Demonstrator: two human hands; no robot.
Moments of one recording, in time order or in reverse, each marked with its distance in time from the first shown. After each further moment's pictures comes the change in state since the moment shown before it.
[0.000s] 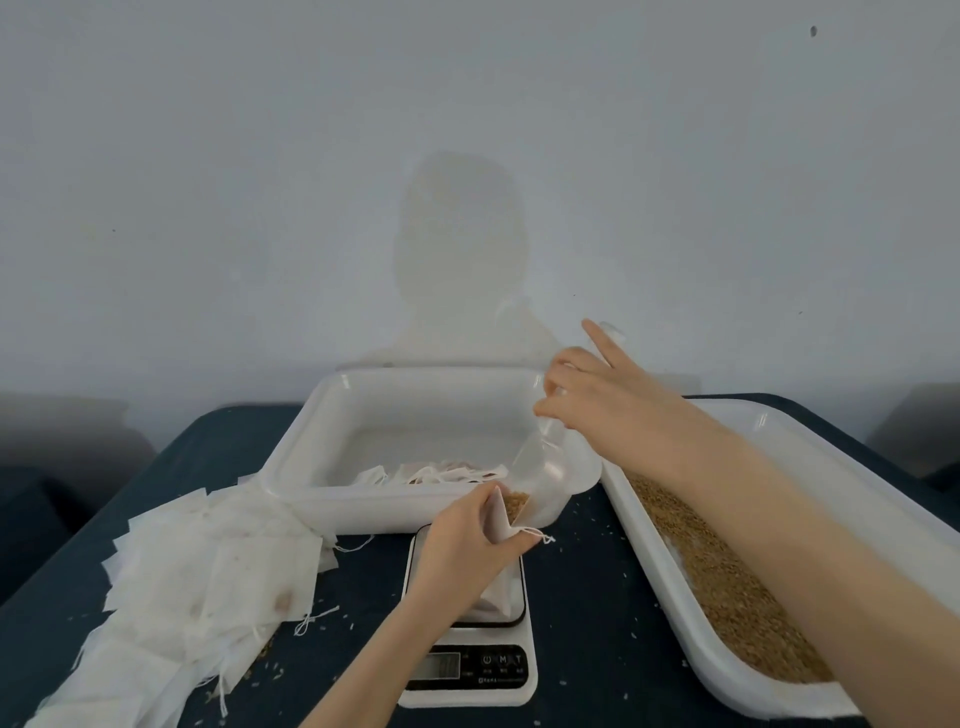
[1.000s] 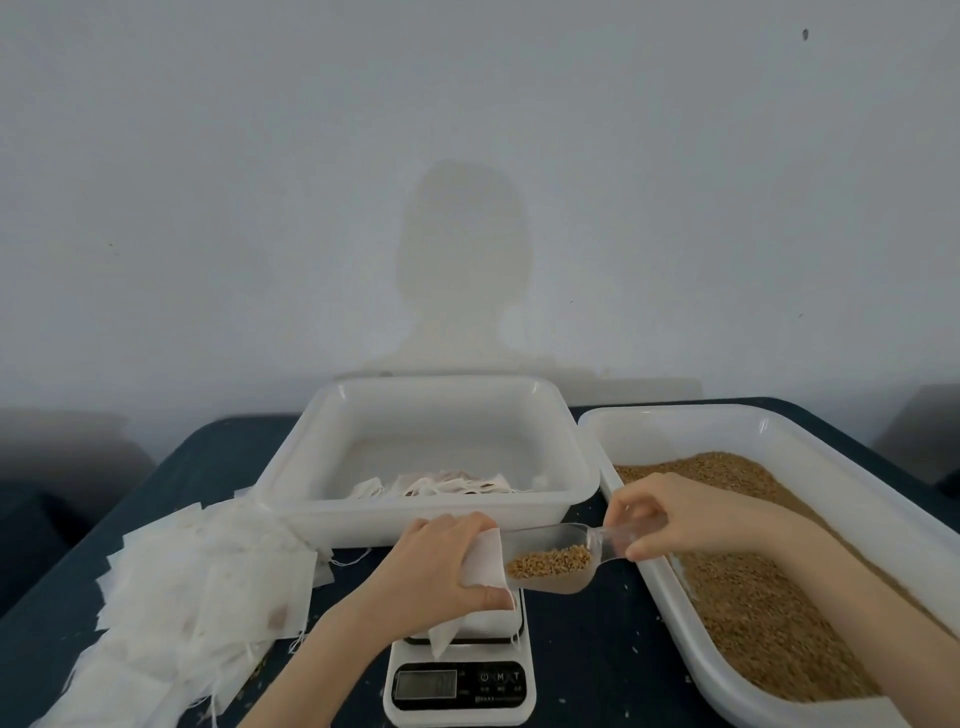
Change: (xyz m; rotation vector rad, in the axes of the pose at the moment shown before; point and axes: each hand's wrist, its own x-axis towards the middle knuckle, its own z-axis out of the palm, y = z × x) left_hand 0.002 -0.014 -0.034 0.520 -0.362 0.147; right_hand -0.069 0.015 0.071 1.159 -0.531 0.213
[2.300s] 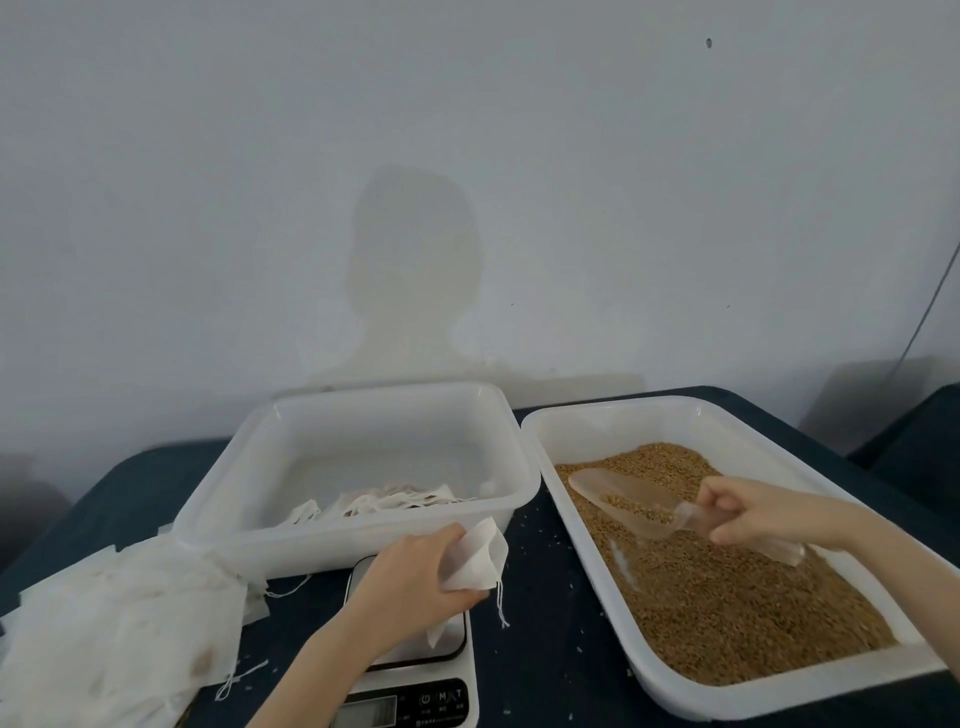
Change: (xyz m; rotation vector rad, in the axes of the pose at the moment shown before) left_hand 0.028 0.027 0.022 -0.115 0.107 0.017; right_hand -0.060 0.148 -0.026 0.116 0.099 0.287
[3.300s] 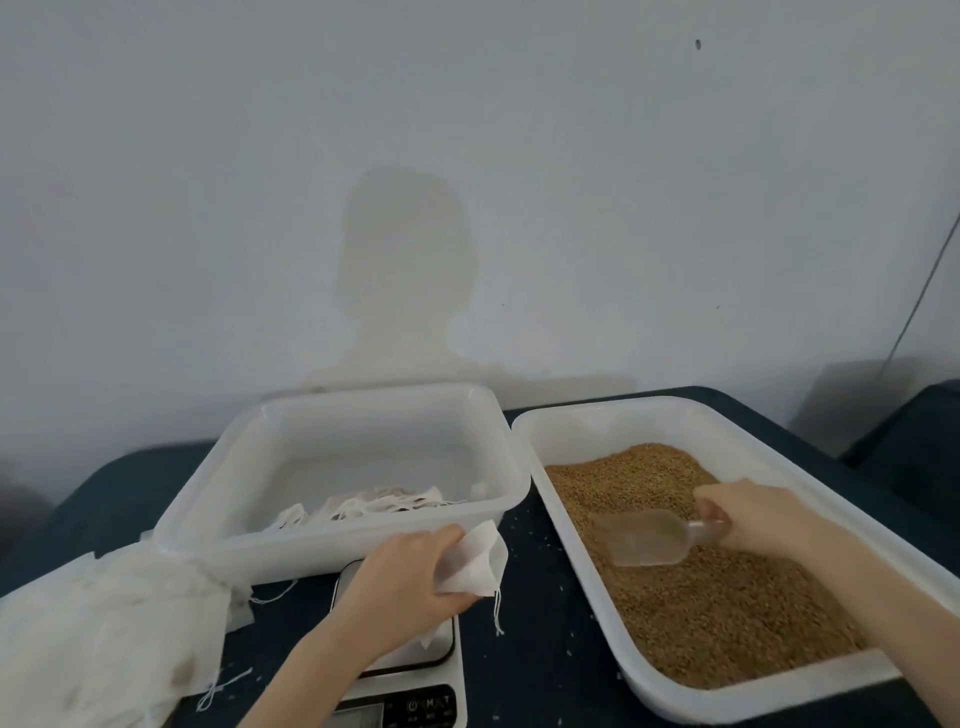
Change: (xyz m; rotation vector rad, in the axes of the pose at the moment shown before) left_hand 0.001 0.008 -0.003 0.136 0.039 0.082; right_hand 0.013 0.002 0.016 -0.588 0.236 0.252
